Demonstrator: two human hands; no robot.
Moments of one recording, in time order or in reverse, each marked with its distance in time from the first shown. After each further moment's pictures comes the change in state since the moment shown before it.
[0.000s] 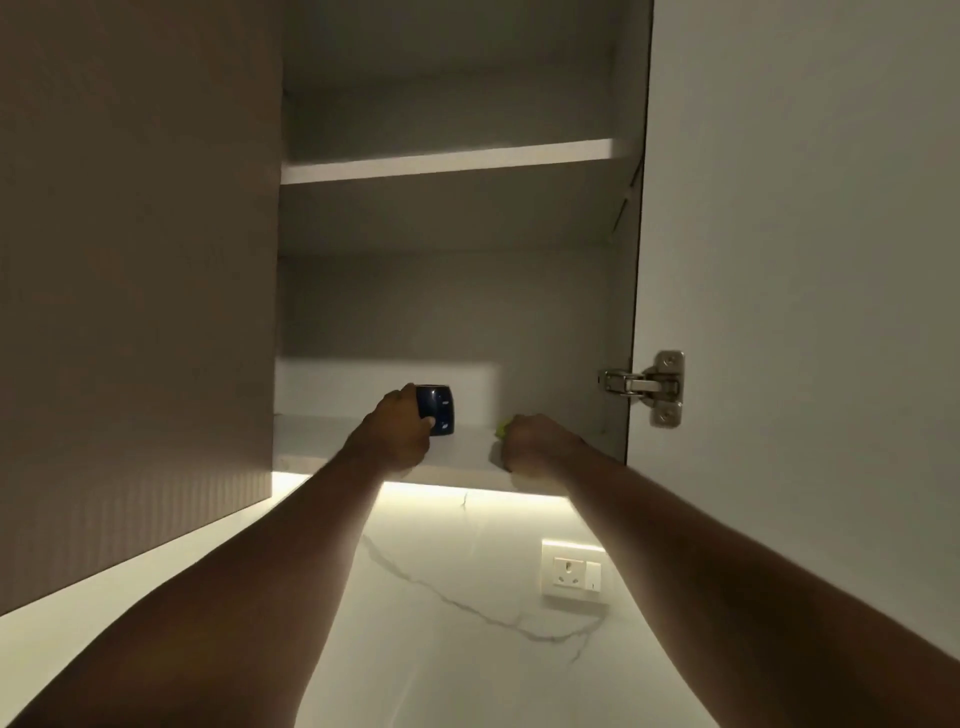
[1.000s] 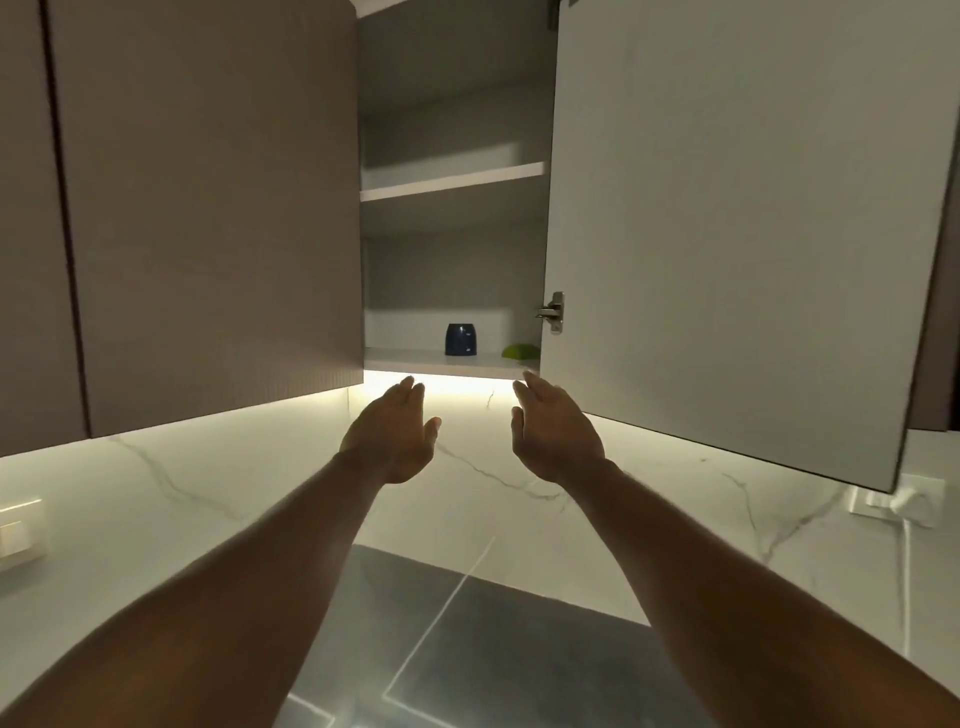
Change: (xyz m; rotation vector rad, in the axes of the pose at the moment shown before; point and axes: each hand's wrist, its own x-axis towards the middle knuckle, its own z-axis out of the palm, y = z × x) left_hand -0.315 0.112 -0.065 0.448 -0.019 0.002; right_hand -0.276 0.059 -0.002 0.187 0.404 -0.326
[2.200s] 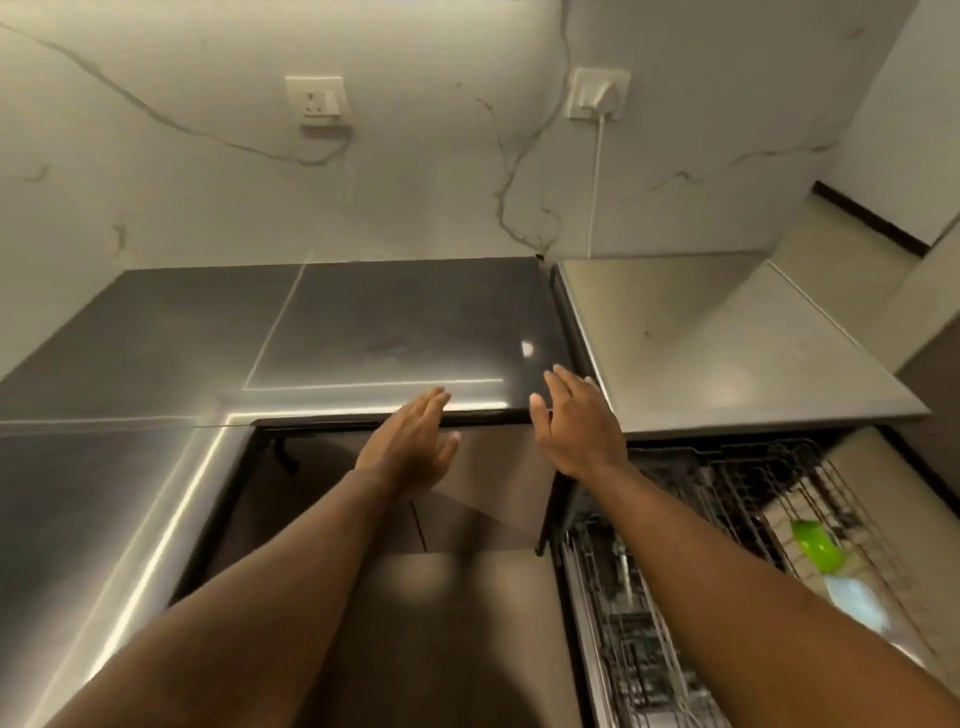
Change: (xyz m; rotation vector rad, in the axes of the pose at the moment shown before) left_hand -0.387 0.216 0.171 -0.422 -0.557 0.408; right_hand -0.523 0.053 -0.049 -0.085 -0.357 0.667
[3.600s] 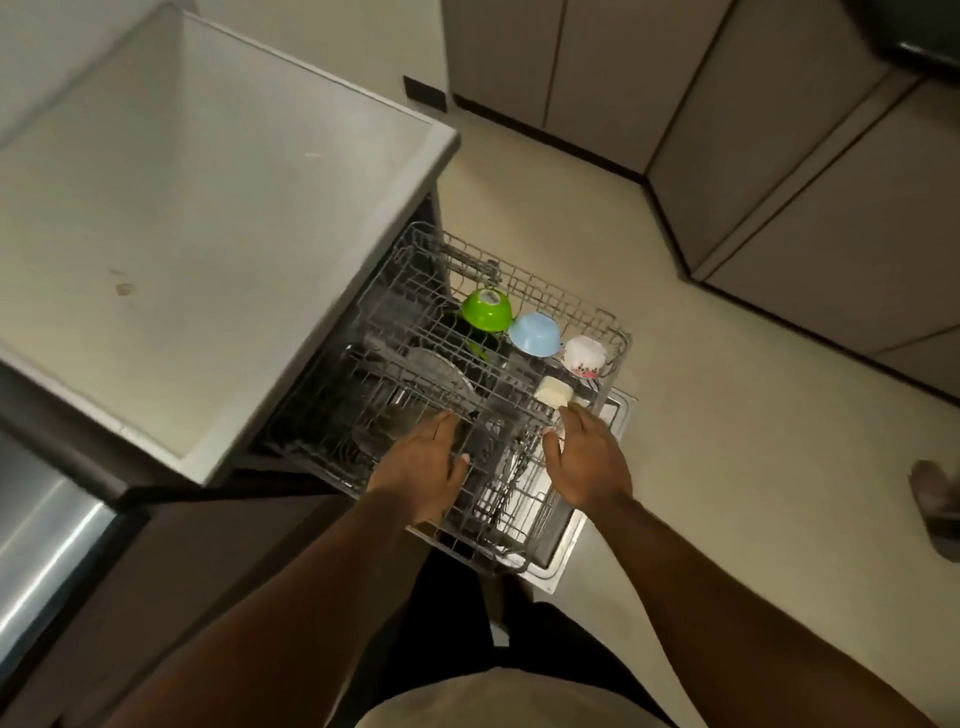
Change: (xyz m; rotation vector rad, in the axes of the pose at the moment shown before) left_hand 0.115 0.354 0.333 0.104 -0.863 0.791; right_hand -0.273 0.362 0.020 0.101 -0.057 1.250
